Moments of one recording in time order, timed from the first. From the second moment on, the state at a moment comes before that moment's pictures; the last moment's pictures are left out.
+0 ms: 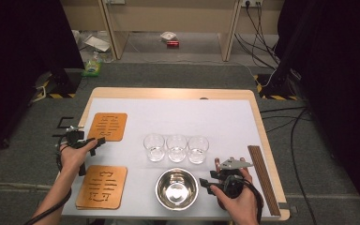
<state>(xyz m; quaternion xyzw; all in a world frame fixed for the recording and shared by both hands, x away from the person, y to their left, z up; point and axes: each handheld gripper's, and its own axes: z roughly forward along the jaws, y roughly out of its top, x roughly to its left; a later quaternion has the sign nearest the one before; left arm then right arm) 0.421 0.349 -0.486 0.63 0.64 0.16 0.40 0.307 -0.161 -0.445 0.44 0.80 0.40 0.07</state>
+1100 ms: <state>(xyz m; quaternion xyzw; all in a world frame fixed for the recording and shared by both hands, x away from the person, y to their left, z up) 0.389 0.305 -0.453 0.67 0.58 0.16 0.44 0.315 -0.174 -0.444 0.46 0.79 0.39 0.08</state>
